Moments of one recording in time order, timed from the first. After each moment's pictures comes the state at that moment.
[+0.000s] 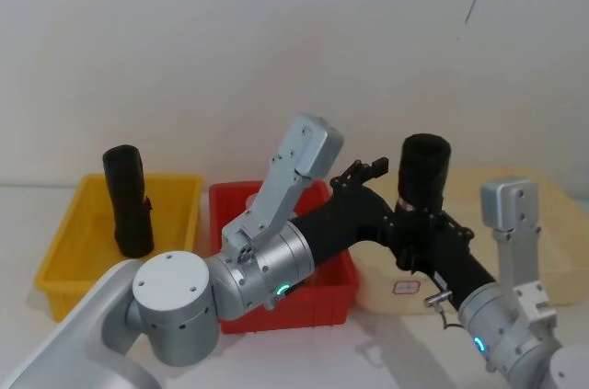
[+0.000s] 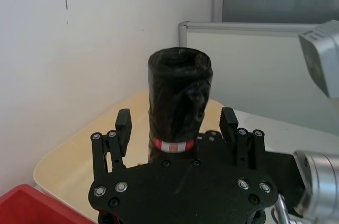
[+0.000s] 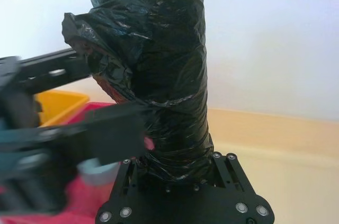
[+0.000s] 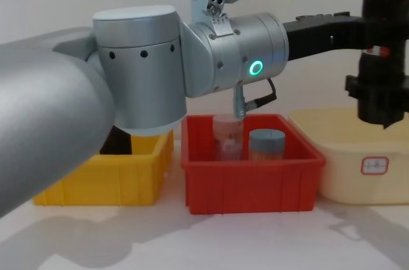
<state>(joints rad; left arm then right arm) -0.64 0.02 0.60 -1.27 -0.36 0.04 -0.50 0.21 0.24 -0.21 -1.59 0.23 0.12 0.13</state>
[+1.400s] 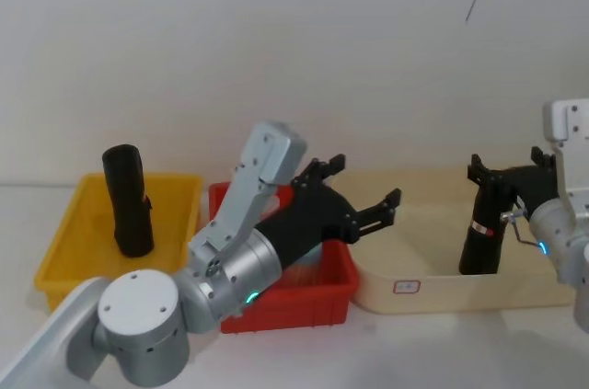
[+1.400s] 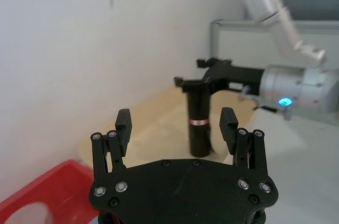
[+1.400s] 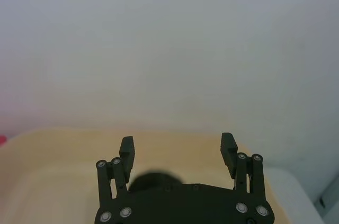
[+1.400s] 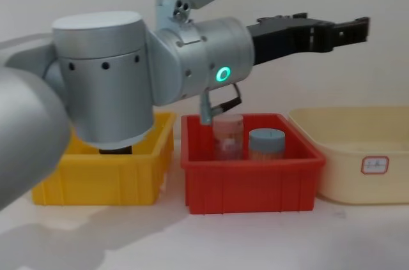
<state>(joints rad) -0.57 0.07 0.57 -1.37 -0.33 0.03 -0.40 0.54 0.28 -0.12 -1.23 0.12 0.22 0.02</state>
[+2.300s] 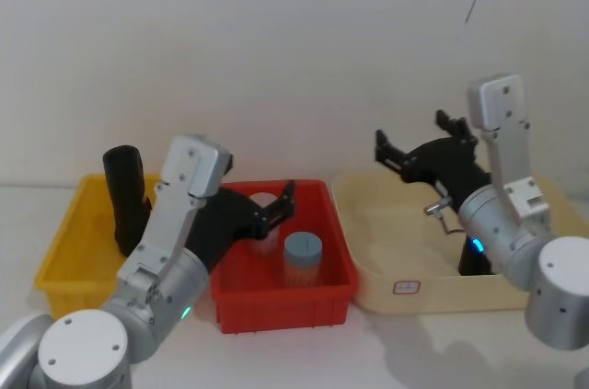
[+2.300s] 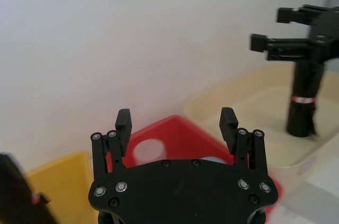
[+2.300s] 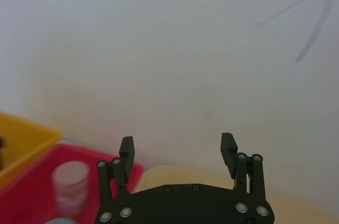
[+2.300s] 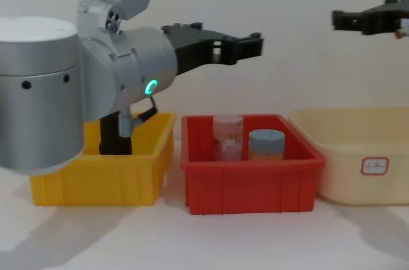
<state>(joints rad) -0.41 0.14 0.47 -1.57 -0.17 0.12 -0.10 0.46 0.24 -0.23 -1.50 0.11 0.21 0.14</state>
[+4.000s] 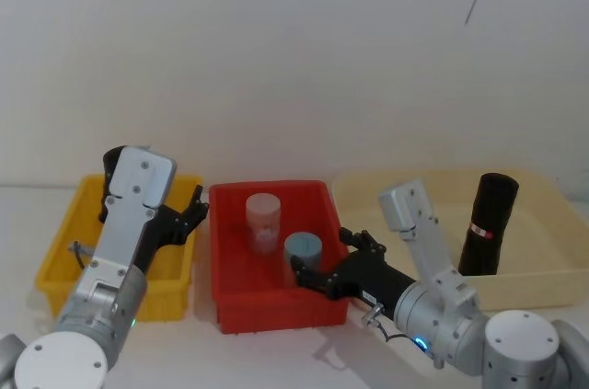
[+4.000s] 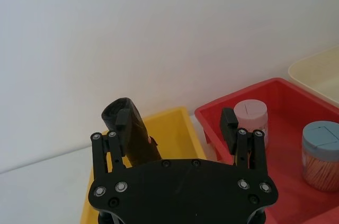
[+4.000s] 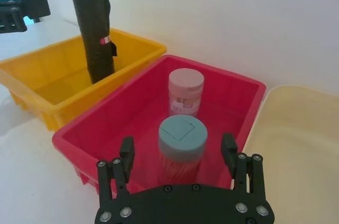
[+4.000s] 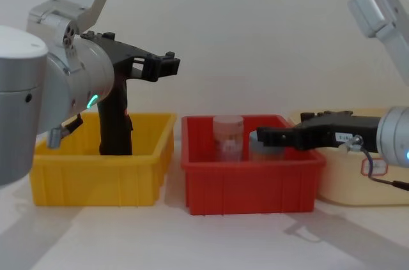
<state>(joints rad) -0.32 0.17 0.41 -1.66 0.02 0.26 0.16 0.39 0.25 -0.36 -1.39 0.20 0.24 0.36</state>
